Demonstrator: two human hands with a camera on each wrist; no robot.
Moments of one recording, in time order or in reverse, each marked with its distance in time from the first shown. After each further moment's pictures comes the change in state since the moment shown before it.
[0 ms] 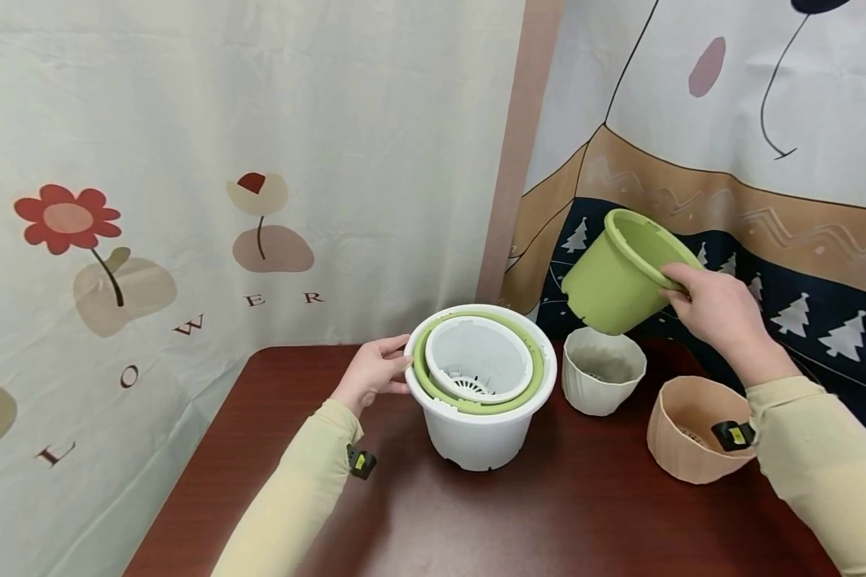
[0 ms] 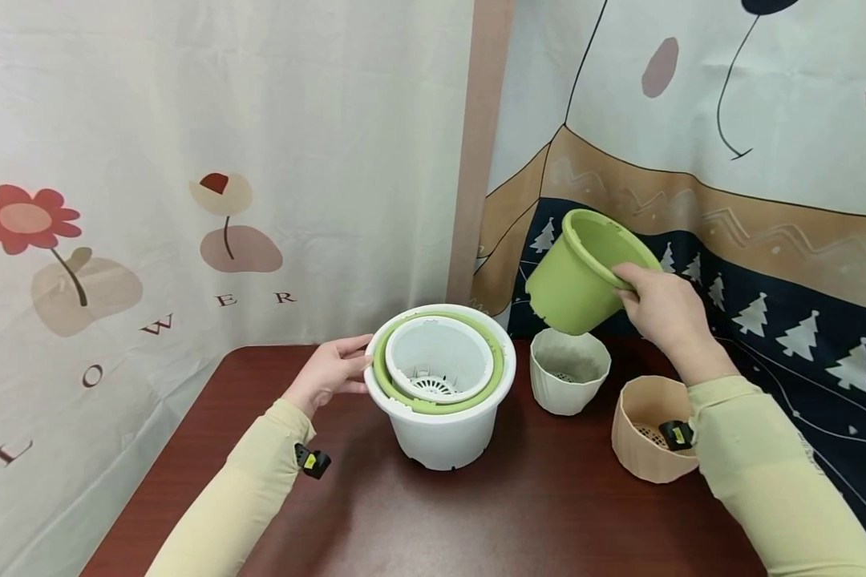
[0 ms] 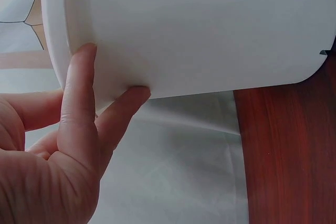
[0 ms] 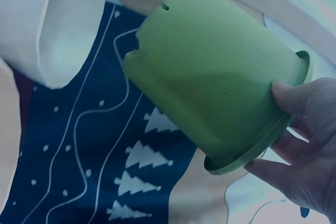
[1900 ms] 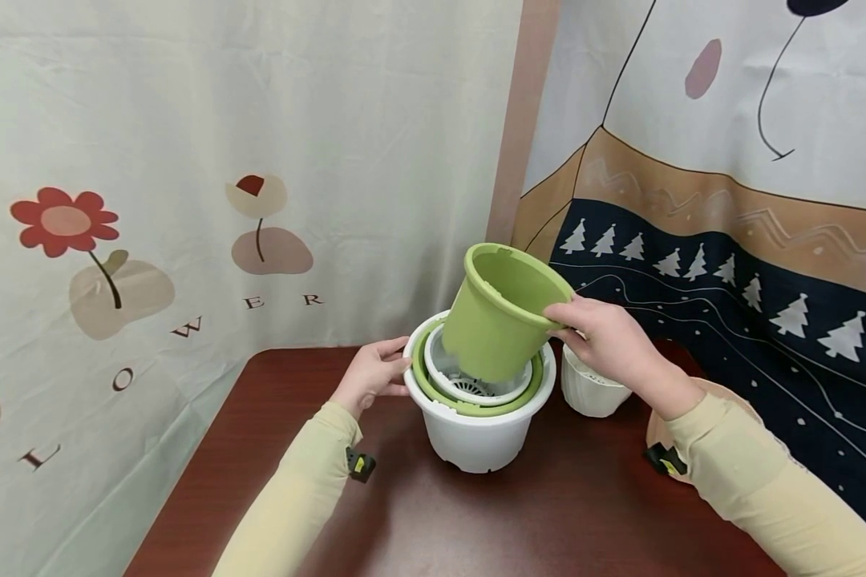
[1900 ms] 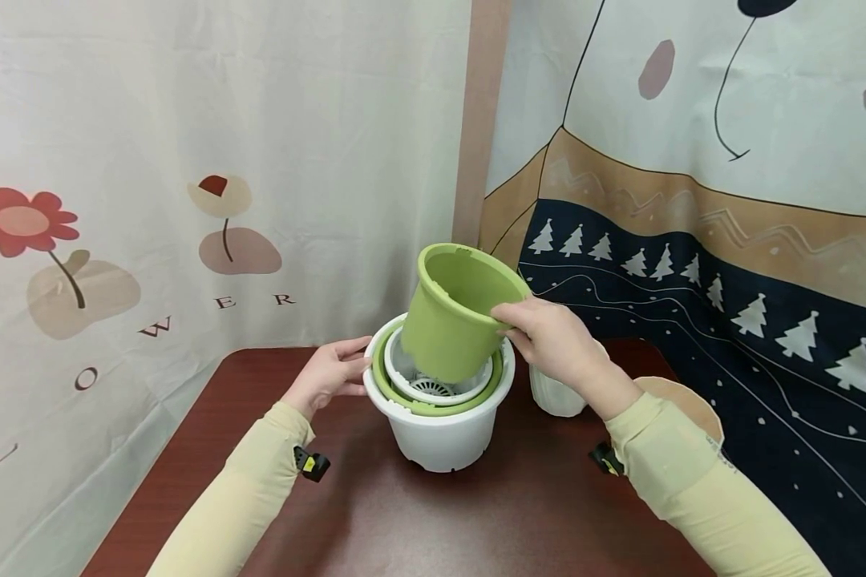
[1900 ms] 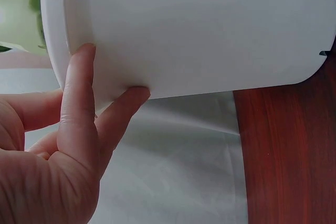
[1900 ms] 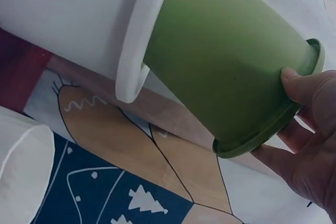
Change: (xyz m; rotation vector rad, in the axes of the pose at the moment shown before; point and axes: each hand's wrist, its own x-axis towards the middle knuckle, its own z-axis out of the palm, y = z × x) left_hand -0.002 0.000 0.001 -0.019 0.001 0.010; right_hand 0.005 -0.110 0.040 0.263 0.118 -0.501
